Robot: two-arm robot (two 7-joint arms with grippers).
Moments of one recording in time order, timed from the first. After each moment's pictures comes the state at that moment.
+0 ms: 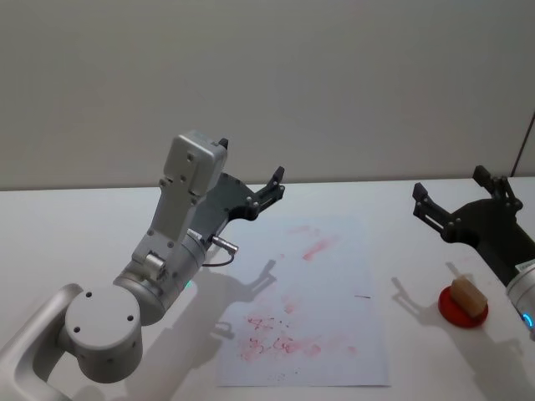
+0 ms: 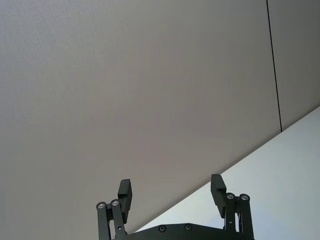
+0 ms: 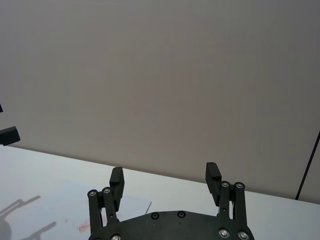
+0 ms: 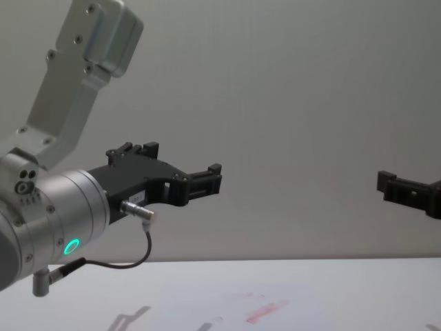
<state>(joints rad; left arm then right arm) -0.24 0.38 0.45 -1.63 -0.20 0.01 -0.01 -0.01 0.34 -0.23 -1.77 0.29 0.03 0.07</state>
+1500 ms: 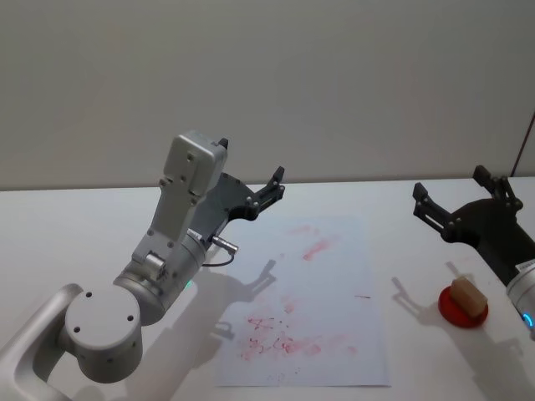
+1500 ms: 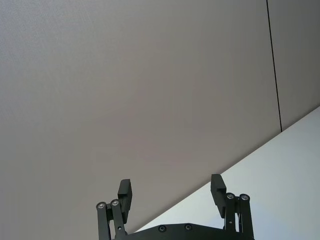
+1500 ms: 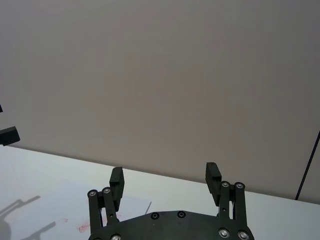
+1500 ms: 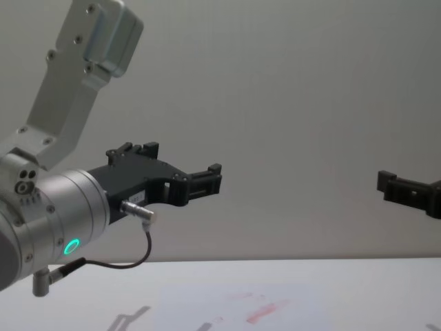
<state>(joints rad) -0.24 0.38 0.45 -1.63 -0.20 0.01 -0.01 -0.01 0.34 -0.23 -1.77 0.29 0.03 0.07</state>
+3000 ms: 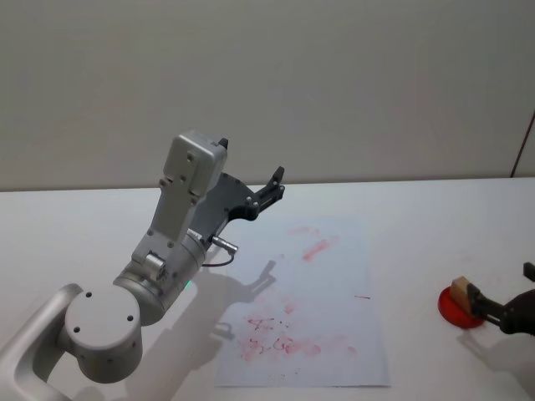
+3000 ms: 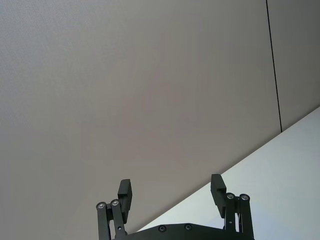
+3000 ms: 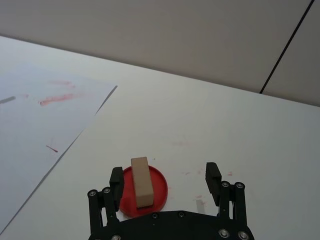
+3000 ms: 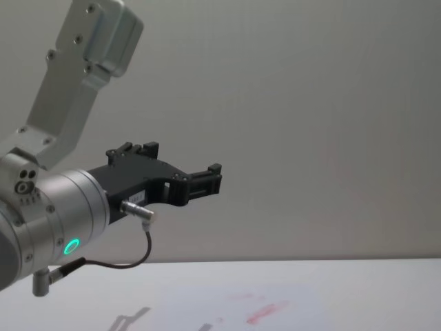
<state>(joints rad) -0.24 0.38 0.45 -1.63 -0.20 0.01 -0.01 -0.21 0.53 -0.14 -1.87 0.34 0.31 0.06</state>
